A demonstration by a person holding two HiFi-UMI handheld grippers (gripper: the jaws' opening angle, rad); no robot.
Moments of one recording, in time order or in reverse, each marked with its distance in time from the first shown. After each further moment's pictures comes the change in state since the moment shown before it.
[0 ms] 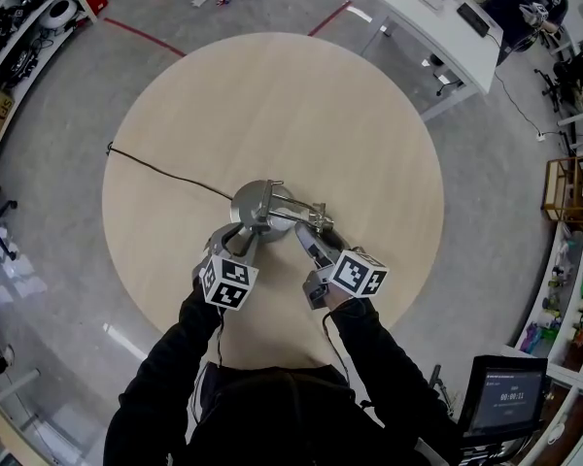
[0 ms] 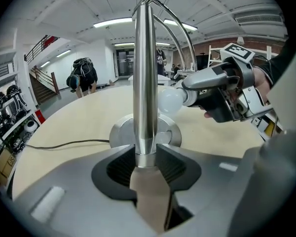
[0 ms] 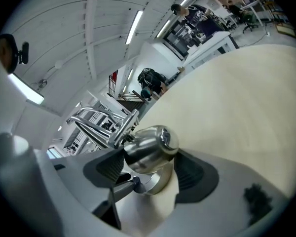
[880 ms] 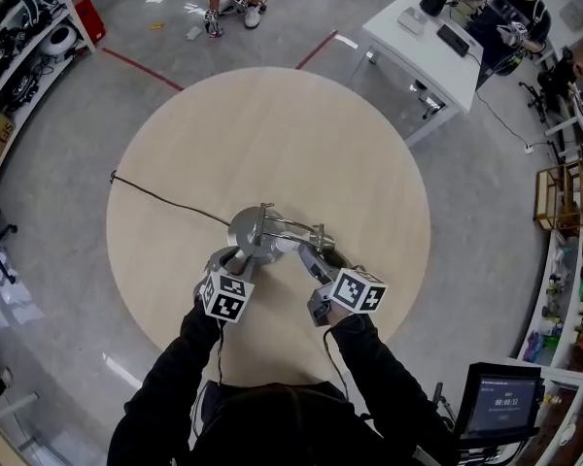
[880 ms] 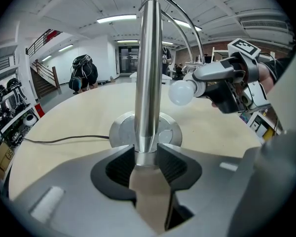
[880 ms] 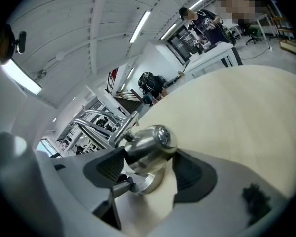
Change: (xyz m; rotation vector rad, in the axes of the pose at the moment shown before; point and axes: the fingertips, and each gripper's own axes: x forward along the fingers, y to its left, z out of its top) left arm 0.009 0.002 -0.008 -0.050 0.025 -0.024; right arm -0.019 -0.005 0.016 -0.083 -0.001 -0.077
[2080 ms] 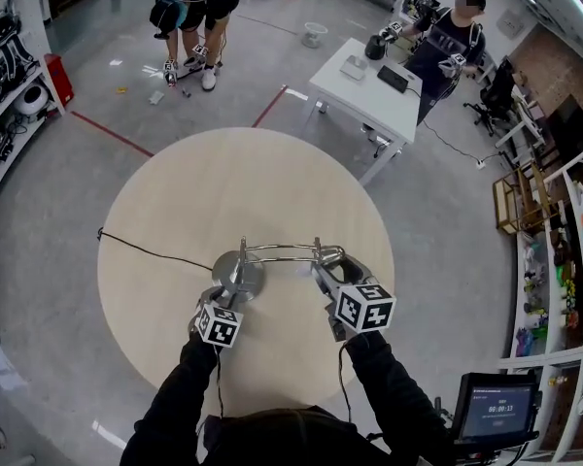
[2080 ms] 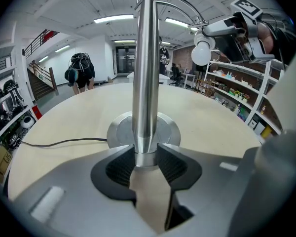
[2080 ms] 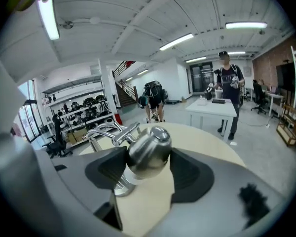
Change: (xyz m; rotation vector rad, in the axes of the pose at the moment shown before) left arm -0.003 -0.002 0.009 0.020 0.002 -0.026; right arm -0.087 0.056 0.112 -0.496 -0.045 -0.280
